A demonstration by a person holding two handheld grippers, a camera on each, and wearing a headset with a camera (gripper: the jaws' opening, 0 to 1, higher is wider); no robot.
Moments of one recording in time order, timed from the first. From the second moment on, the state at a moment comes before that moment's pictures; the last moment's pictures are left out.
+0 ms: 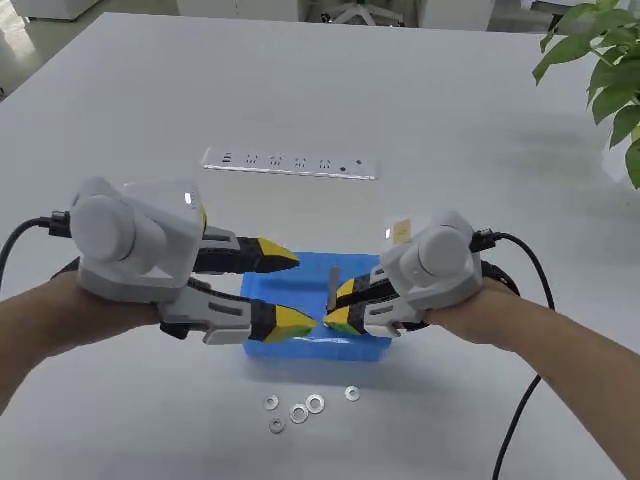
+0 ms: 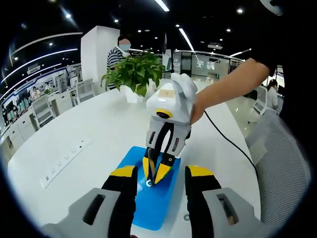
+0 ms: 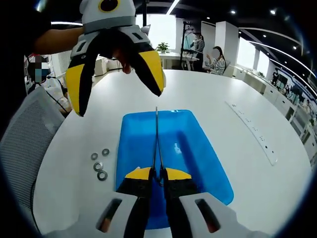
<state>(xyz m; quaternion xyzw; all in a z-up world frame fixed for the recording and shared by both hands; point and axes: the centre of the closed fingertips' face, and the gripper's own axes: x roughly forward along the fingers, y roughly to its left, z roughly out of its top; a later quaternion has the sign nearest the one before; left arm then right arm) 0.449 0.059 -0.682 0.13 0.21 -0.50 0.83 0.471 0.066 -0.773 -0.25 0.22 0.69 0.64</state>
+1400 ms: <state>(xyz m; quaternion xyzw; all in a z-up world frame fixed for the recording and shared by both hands) 0.470 0.036 -0.686 0.19 0.18 -0.53 0.81 0.471 0.066 -0.771 -0.28 0.20 0.69 0.63</state>
